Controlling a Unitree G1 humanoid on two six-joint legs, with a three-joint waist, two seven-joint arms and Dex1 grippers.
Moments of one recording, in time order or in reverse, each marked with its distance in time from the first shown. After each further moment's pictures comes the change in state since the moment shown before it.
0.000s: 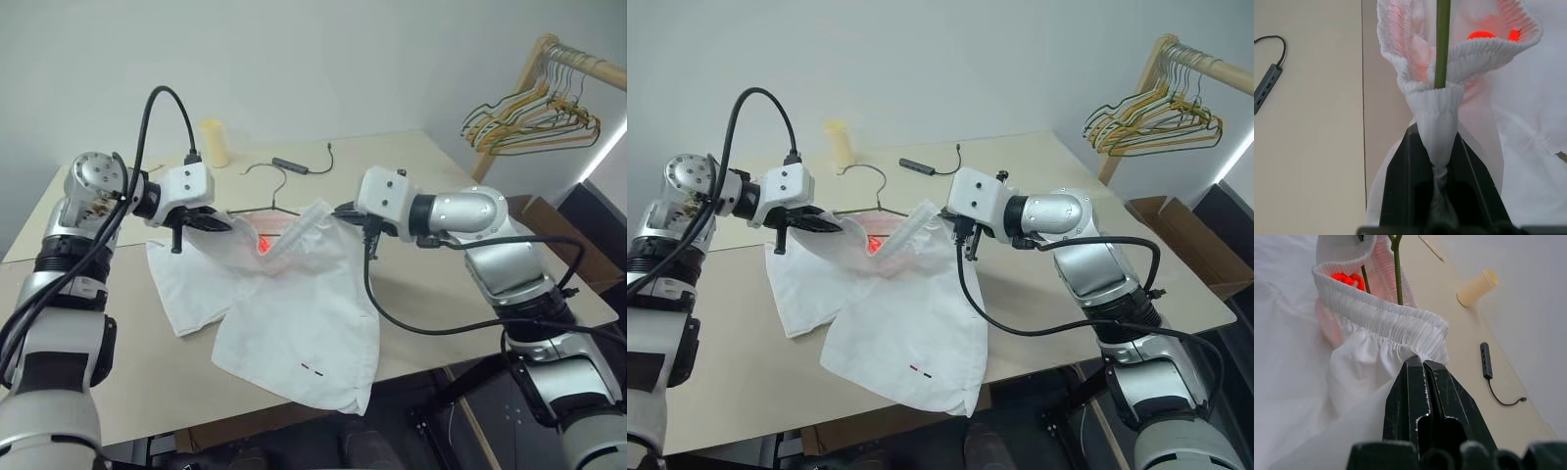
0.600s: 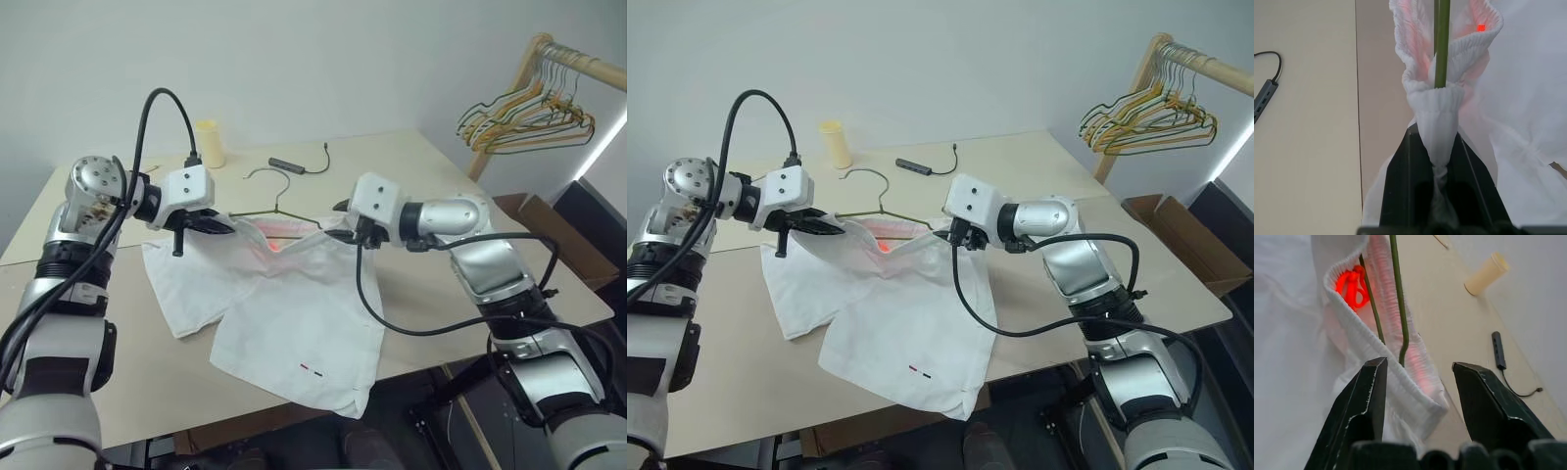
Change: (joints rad) left arm 0.034 -0.003 0.019 -0.043 -0.010 0.001 -0.020; right arm 0.001 0.056 -0.027 0.103 0.045 0.036 0.049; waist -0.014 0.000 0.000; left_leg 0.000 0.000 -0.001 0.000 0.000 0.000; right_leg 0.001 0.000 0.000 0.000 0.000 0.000
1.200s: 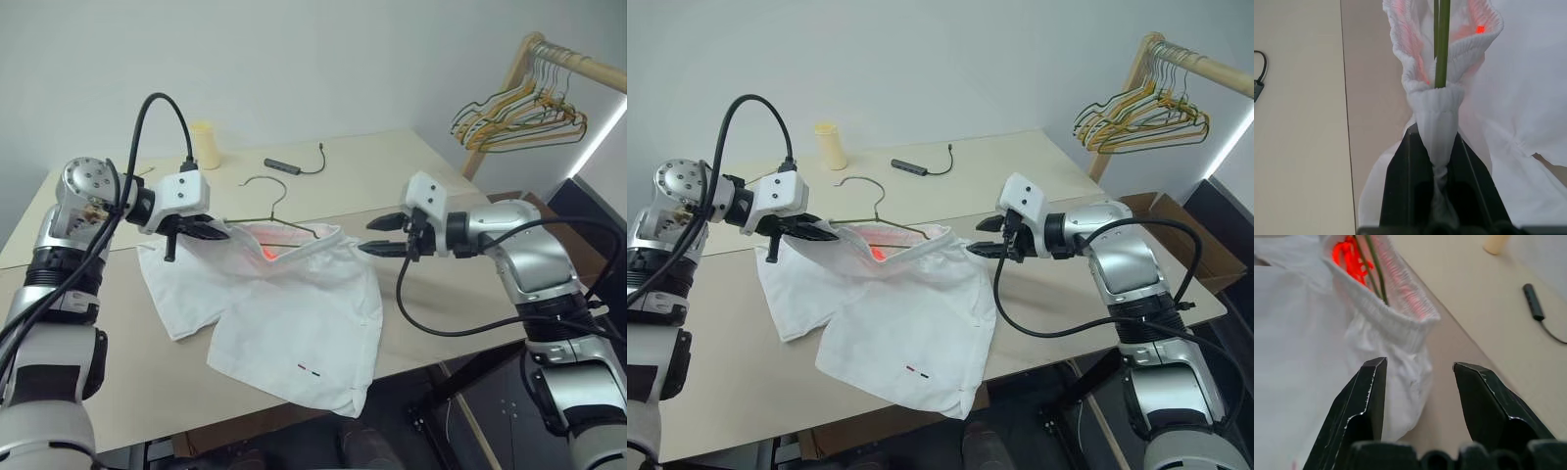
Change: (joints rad) left arm 0.046 0.038 0.007 -0.095 -0.009 0.041 -0.040; right arm 0.071 -0.114 -0.130 0.094 0.176 0.088 0.204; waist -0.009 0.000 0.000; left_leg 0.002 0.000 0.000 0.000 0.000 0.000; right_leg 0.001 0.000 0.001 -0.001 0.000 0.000
